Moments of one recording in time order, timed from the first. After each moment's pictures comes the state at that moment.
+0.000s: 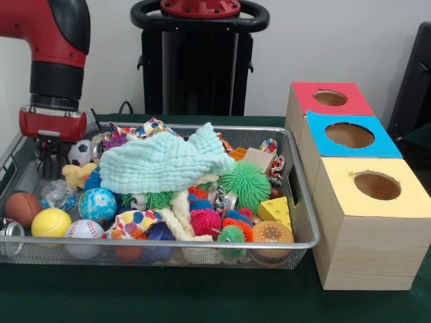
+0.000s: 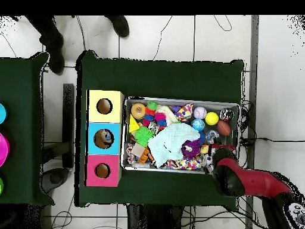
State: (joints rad) arm -0.91 -0.52 0.21 1.75 -0.85 -0.11 1.79
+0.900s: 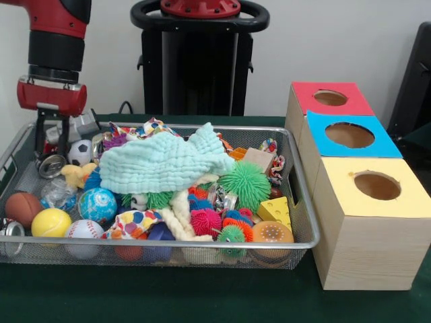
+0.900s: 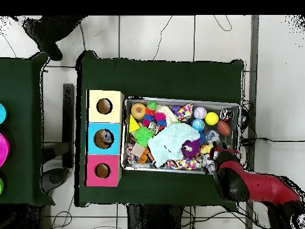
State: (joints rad) arm -0.93 -0.65 0.25 1.83 -0.81 0.00 1.79
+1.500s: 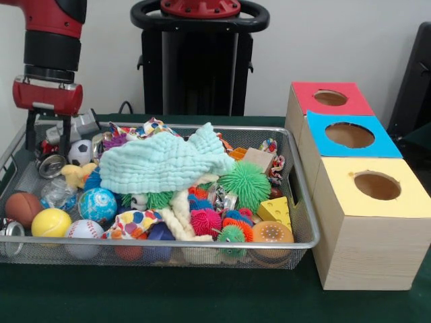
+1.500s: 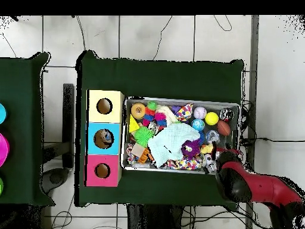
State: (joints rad) arm -0.95 -0.65 0.26 1.83 -0.81 0.00 1.79
